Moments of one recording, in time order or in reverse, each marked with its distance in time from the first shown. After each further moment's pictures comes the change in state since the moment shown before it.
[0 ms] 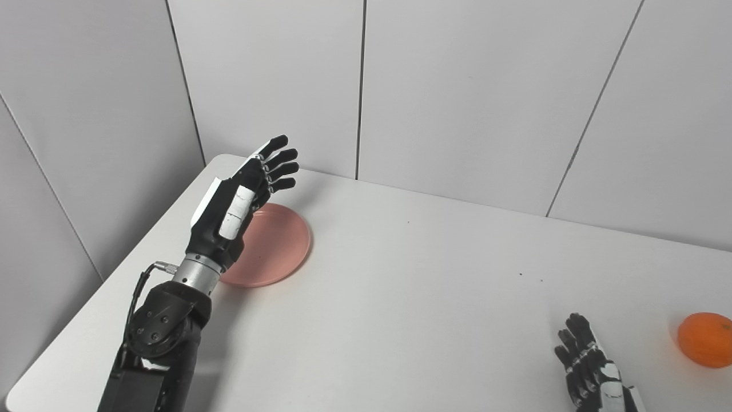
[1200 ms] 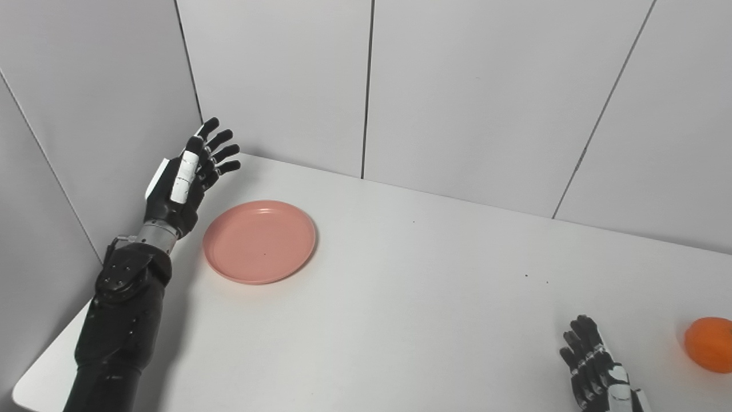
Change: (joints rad) left arm -0.143 0.141 0.128 0.506 -0.106 -0.136 -0.061; right arm 0.000 -0.009 -0.002 0.002 0.012 0.000 0.003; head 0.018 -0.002
